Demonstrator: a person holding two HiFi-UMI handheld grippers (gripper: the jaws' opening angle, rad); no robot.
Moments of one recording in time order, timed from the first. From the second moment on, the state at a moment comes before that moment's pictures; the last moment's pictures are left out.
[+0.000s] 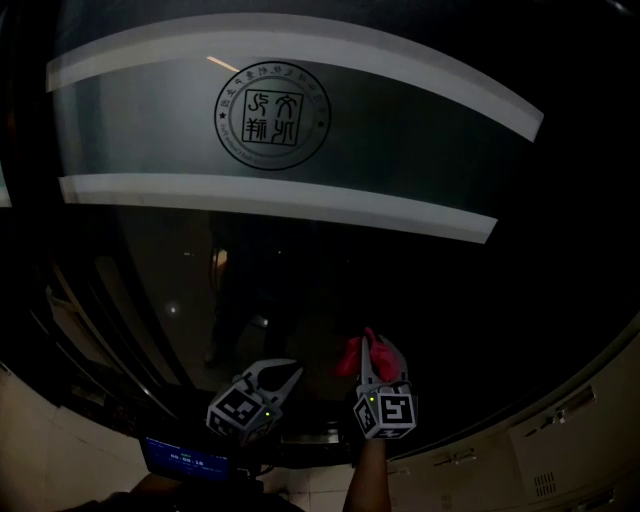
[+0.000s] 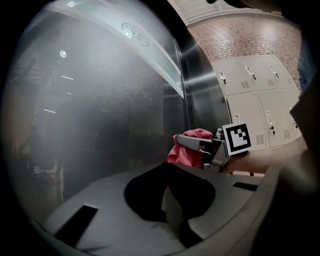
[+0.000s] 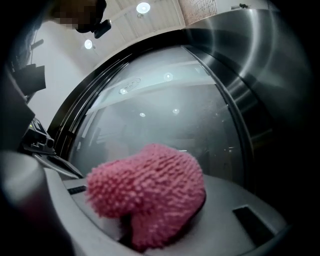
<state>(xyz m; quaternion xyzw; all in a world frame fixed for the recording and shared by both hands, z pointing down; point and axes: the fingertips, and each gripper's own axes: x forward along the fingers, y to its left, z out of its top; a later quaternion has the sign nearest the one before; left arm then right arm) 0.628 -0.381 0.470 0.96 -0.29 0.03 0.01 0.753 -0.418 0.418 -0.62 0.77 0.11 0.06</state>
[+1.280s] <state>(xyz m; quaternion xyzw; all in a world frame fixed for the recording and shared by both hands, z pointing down) 0.300 -0.323 0.450 0.94 -0.35 0.02 0.02 0.334 -0.307 0.422 -0.50 0.86 0.05 0.08</state>
